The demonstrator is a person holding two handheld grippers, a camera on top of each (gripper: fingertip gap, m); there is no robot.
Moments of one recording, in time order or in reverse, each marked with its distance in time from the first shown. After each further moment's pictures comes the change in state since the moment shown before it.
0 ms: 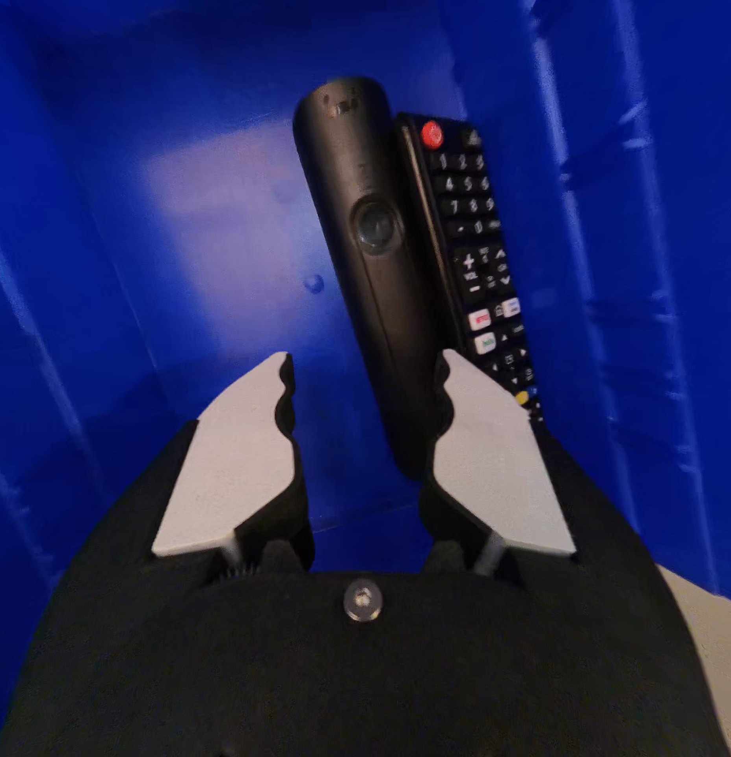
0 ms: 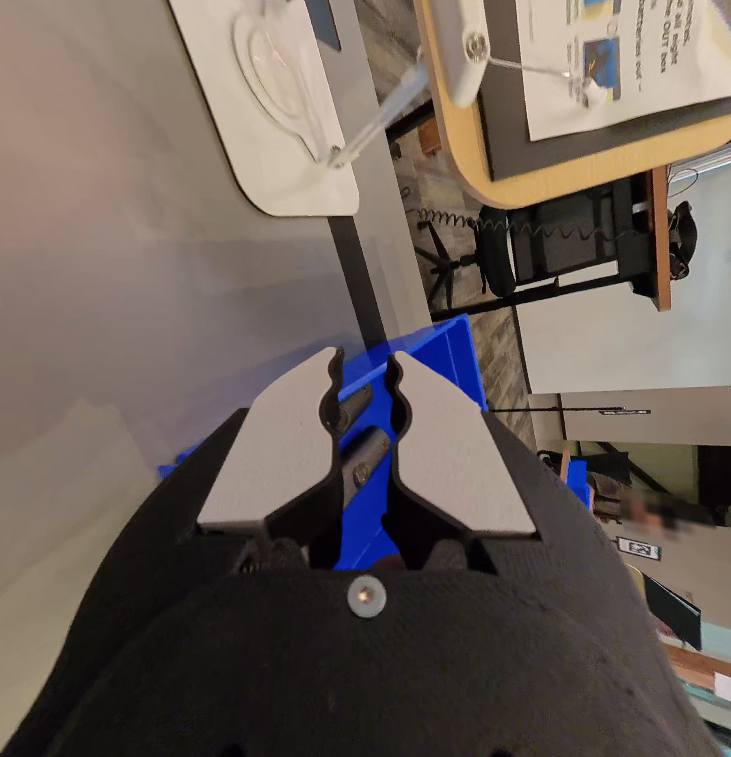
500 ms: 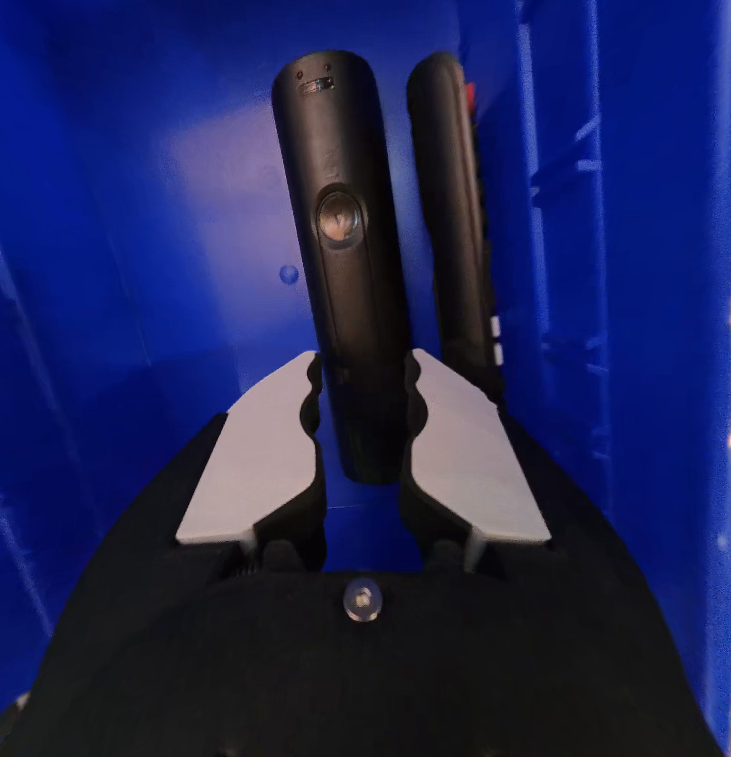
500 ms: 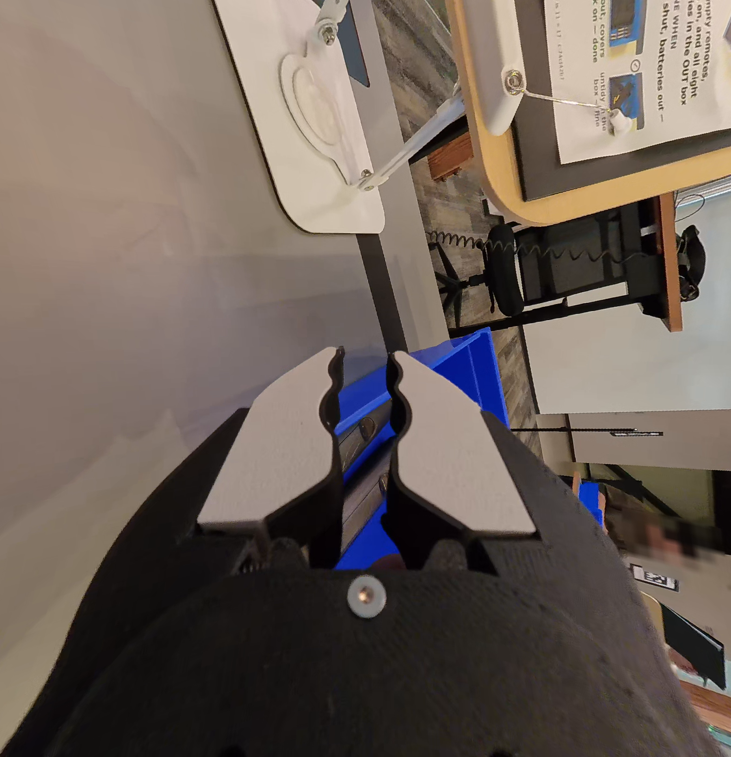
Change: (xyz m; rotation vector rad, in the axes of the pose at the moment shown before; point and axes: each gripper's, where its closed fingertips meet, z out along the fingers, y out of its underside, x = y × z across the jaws) left arm -0.014 -0.013 0.010 -0.054 -0.146 0.012; right arm -0.021 -0.002 -0.006 0.047 -0.018 -0.010
